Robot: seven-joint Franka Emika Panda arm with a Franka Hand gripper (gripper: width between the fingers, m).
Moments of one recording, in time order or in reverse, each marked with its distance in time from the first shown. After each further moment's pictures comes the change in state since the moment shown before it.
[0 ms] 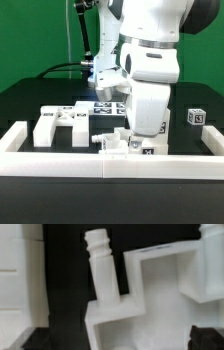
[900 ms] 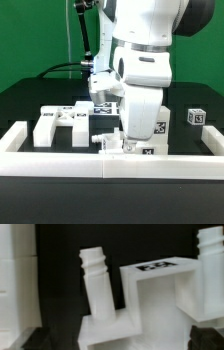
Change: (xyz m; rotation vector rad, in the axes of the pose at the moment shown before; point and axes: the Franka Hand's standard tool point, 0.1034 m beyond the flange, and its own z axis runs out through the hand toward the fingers) arm -0.004 -0.003 0.008 0.013 0.002 0.011
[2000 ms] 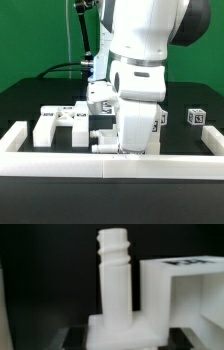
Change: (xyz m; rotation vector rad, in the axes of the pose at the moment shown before) arm -0.003 -0.007 0.017 0.027 0.000 0.006
